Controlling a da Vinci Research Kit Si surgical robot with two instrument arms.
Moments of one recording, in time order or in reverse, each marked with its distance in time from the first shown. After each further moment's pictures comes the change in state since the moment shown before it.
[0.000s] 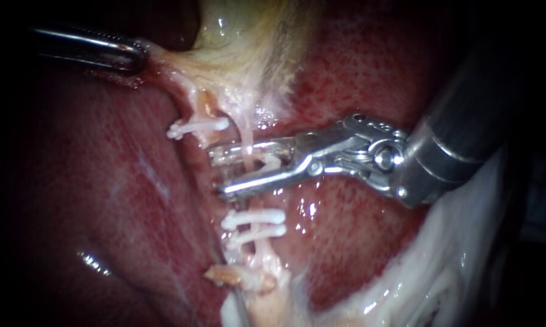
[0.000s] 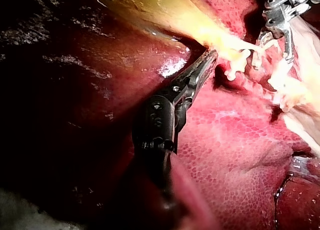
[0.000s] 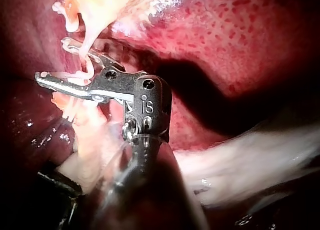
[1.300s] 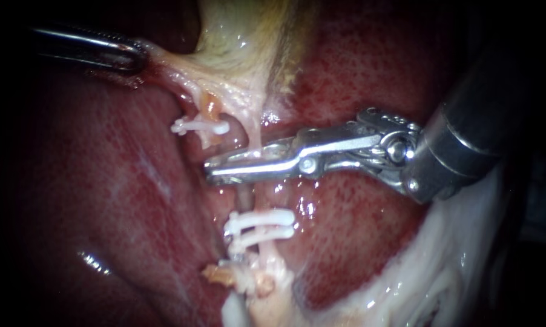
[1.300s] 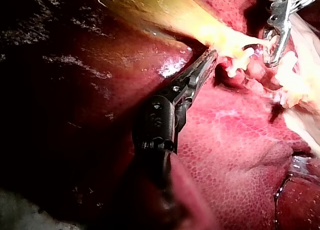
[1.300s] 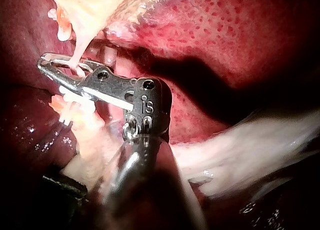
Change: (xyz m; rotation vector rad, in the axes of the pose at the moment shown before) right arm 0.001 -0.001 -0.001 -0.045 0.013 0.060; left arm 0.000 0.000 0.000 0.000 0.000 0.000
